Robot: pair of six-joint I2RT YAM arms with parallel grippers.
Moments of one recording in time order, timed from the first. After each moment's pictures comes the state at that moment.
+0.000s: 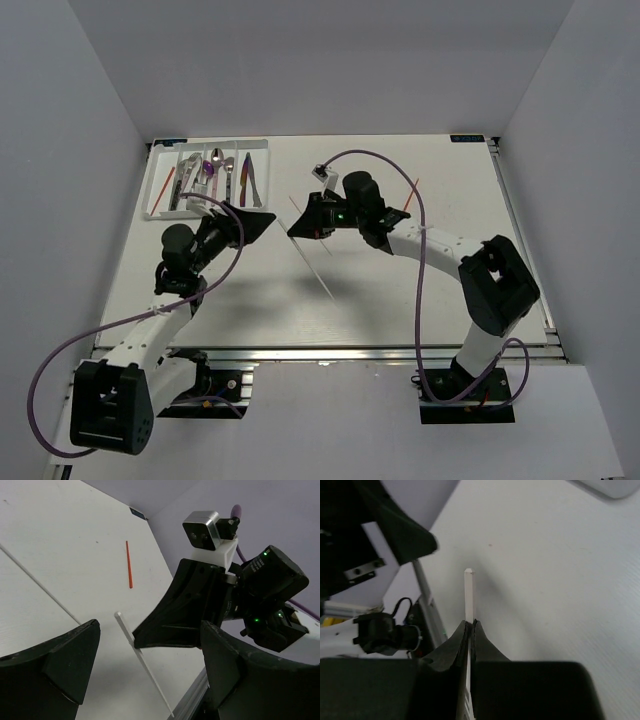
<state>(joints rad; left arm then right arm) -0.13 0.99 0.46 0.56 0.53 -0.89 0.72 1.75 1.19 0.17 -0.58 0.56</state>
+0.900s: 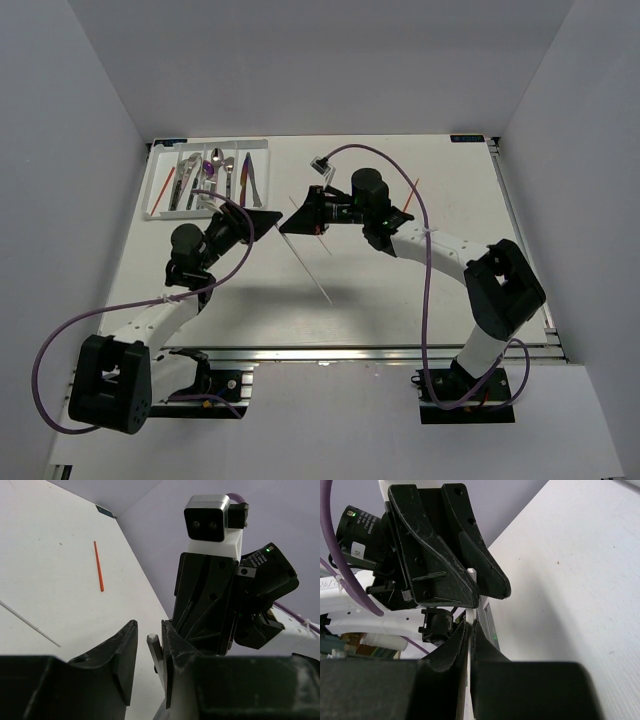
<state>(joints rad) -0.22 1.11 0.46 0.81 0.55 -0.99 0.72 1.69 1.15 0.45 -0.79 0.79</state>
